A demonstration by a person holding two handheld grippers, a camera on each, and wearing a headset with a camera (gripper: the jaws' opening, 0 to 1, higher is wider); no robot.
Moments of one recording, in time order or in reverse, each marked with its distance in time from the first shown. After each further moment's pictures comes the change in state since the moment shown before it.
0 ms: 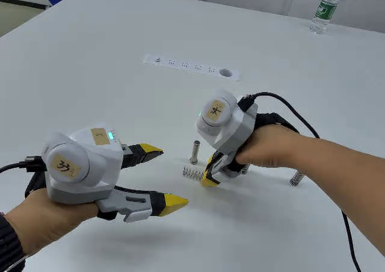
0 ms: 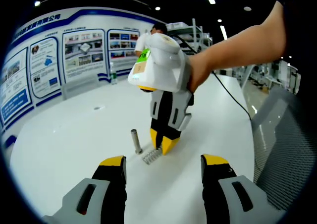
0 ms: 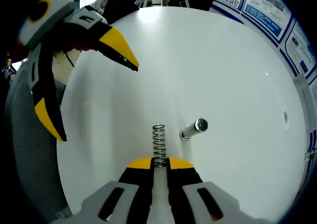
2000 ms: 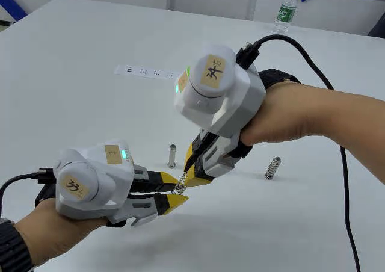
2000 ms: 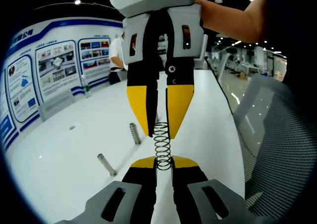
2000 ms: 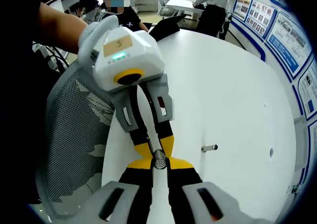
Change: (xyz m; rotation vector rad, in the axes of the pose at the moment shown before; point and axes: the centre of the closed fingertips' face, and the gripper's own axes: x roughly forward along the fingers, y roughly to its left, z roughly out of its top) left arm 0.027 -0.049 0.020 0.167 -0.007 -0.188; right arm -0.107 0.077 0.041 -0.245 -0.064 0.073
